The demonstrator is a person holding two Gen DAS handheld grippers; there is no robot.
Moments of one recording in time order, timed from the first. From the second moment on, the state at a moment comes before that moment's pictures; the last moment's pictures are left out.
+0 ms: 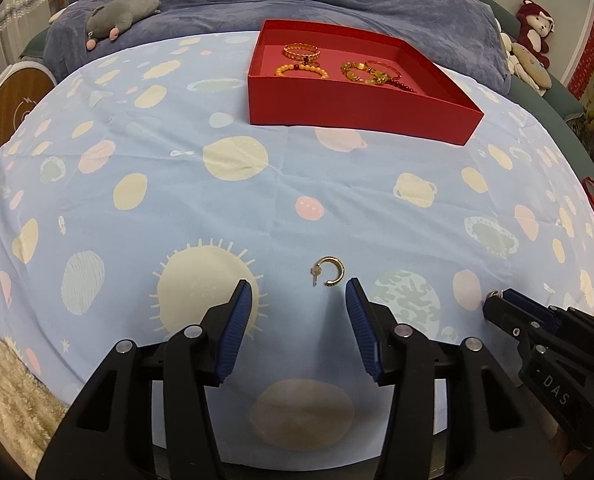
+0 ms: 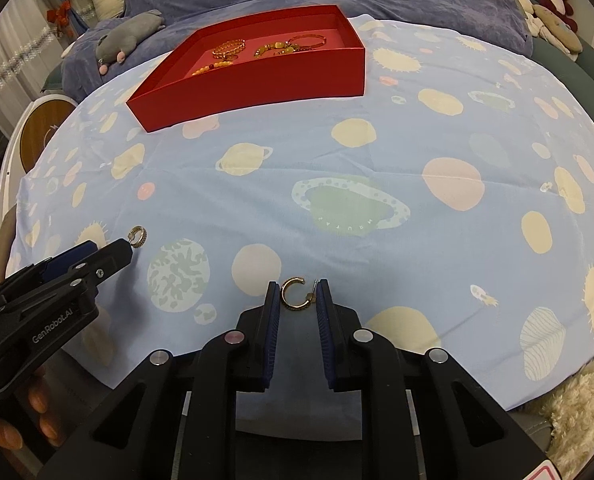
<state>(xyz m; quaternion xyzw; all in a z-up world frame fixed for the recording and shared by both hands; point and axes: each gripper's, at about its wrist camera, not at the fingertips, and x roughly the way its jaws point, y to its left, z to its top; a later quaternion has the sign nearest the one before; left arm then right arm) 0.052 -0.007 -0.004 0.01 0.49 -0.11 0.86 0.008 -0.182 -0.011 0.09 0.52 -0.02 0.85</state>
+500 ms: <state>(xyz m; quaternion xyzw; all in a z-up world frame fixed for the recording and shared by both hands) 0.062 -0.020 -0.010 0.02 0.49 -0.12 0.86 0.007 -0.182 -0.013 0.10 0.51 -0.02 0.85</state>
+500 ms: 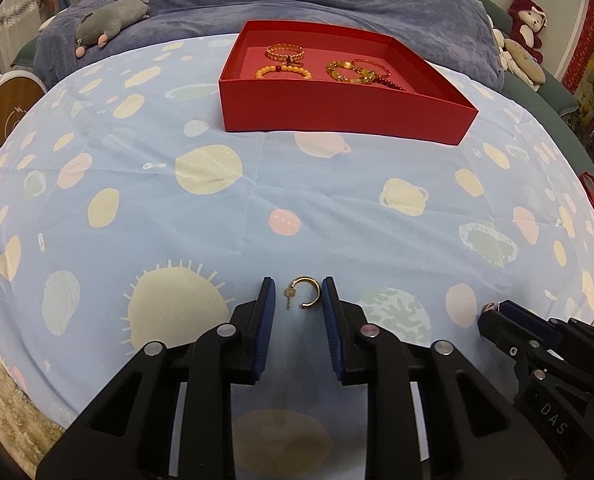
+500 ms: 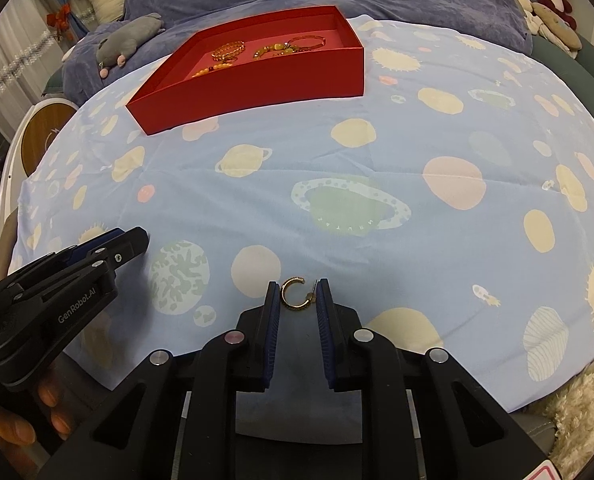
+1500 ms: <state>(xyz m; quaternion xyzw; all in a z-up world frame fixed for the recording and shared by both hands) 0.047 -0.018 0.028 -0.01 0.47 -0.14 0.87 0.003 -0.170 0.029 0.10 0.48 0.01 0.87</state>
